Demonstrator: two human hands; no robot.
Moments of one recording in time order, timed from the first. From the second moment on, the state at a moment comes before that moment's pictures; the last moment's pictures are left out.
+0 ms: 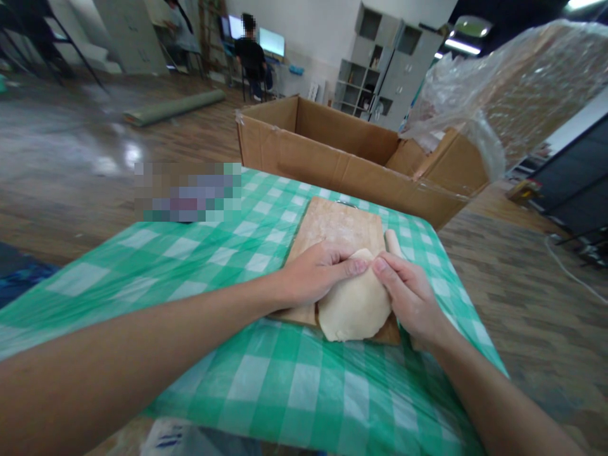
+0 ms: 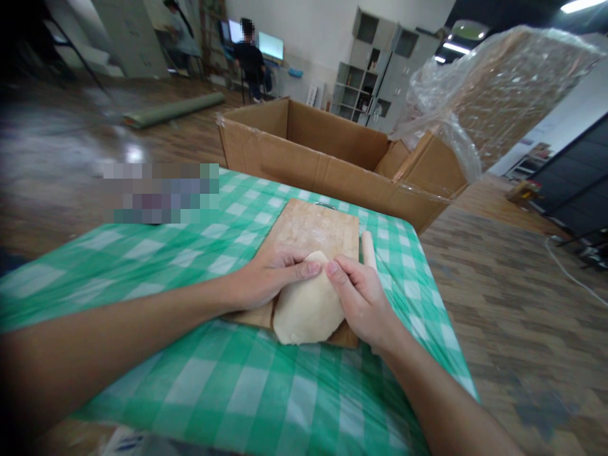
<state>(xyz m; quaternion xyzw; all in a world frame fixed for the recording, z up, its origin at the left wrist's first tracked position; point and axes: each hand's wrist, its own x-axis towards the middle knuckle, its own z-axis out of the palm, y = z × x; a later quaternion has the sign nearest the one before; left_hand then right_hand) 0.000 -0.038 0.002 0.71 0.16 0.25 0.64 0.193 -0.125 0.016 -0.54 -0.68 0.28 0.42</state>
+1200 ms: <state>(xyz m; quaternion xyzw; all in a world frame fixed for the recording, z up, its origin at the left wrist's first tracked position) -0.004 -0.038 0.006 0.72 0.18 0.24 0.63 0.195 -0.126 0.019 -0.52 -0.71 0.25 0.40</state>
